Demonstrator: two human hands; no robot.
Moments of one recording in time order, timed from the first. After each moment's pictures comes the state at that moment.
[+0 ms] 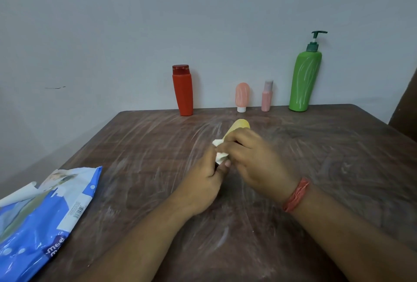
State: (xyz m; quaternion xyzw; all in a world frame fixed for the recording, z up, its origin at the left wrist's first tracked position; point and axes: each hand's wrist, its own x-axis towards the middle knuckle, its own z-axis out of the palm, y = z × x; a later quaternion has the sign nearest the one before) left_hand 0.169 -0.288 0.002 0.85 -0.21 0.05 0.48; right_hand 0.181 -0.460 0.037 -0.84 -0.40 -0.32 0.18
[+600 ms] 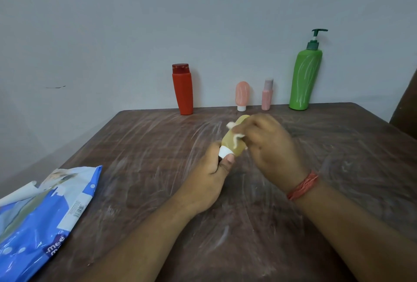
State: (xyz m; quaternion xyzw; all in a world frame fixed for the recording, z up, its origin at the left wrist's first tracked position) left_hand 0.167 -0.295 0.004 0.85 -0.20 0.07 0.48; right_hand 0.192 -0.476 0.044 -0.82 -0.33 -0.39 0.24
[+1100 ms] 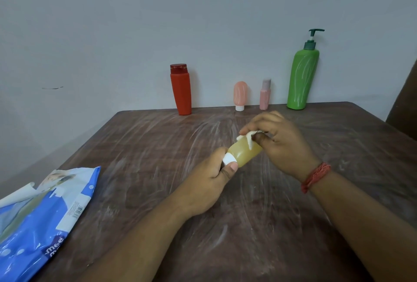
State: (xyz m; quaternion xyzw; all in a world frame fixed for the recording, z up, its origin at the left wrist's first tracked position) left_hand 0.165 -0.289 0.006 0.88 -0.24 0.03 0.41; right_hand 0.203 -0.502 0.050 -0.85 -0.30 -0.26 0.35
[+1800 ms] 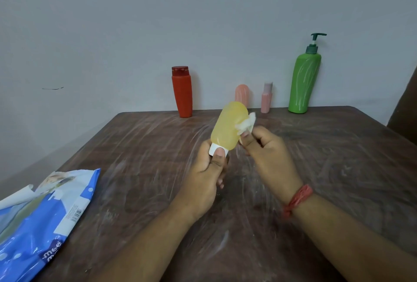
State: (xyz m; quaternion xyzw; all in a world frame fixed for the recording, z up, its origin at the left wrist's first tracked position) left_hand 0.165 -0.300 0.005 0.72 -0.19 0.07 0.66; right_hand 0.189 -0.457 0.031 -0.75 -0.16 -0.21 0.61
